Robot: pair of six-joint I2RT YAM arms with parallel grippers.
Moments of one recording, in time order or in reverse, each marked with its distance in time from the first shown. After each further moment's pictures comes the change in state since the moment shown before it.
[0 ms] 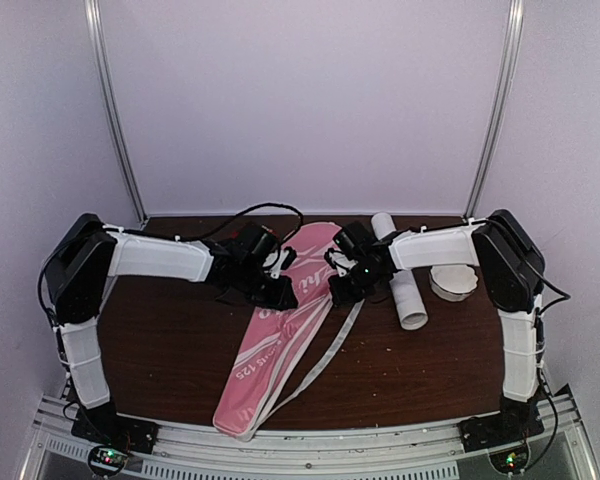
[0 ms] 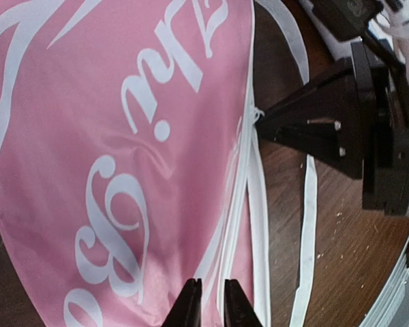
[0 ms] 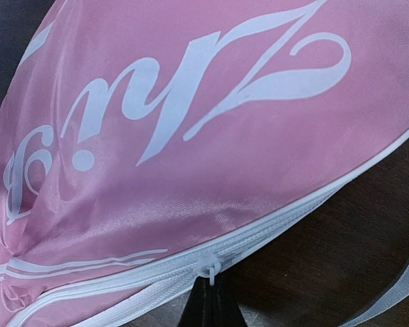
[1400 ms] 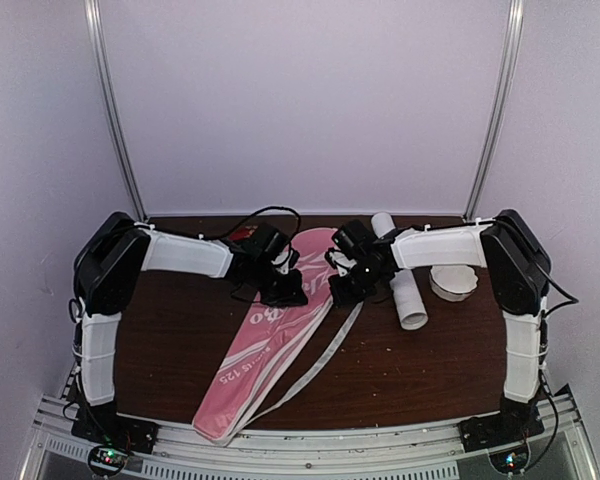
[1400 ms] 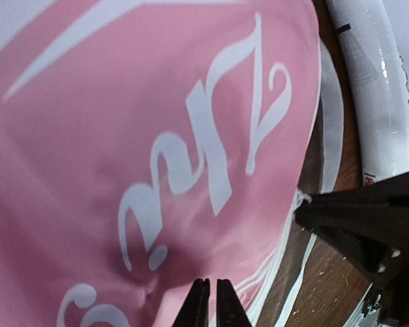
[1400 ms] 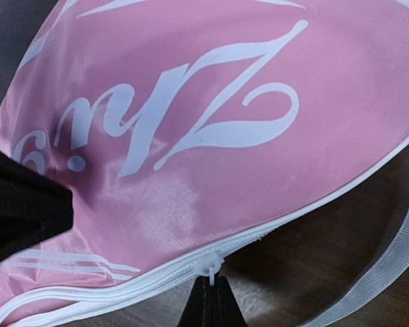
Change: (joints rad) left arm 0.032 0.186 0.159 0.051 0.084 -0.234; right arm 0.029 -0.058 -0.037 -0.039 0.029 0.031
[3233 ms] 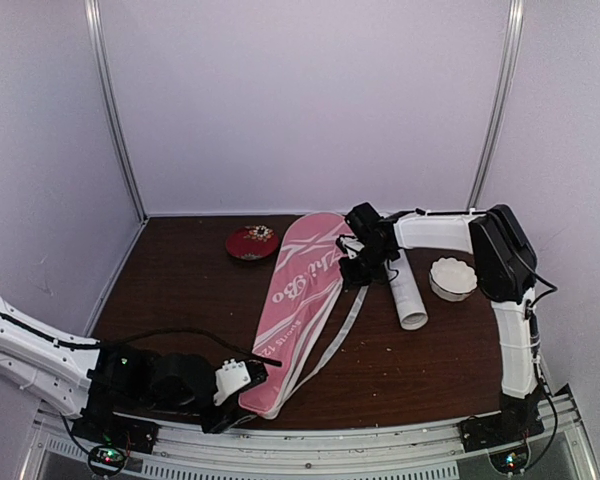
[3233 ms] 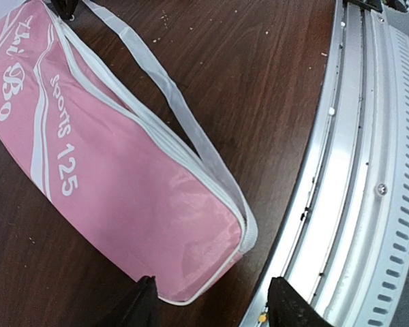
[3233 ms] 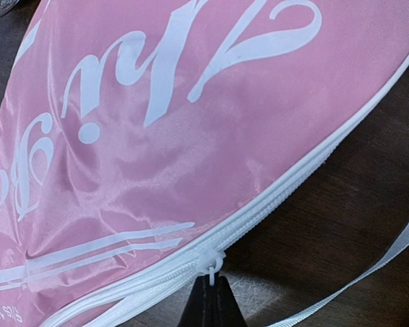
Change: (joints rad) left arm -0.714 -0.999 -0.941 0.022 -0.569 0.458; right arm -0.151 0.150 0.240 -0.137 -0.078 -0.073
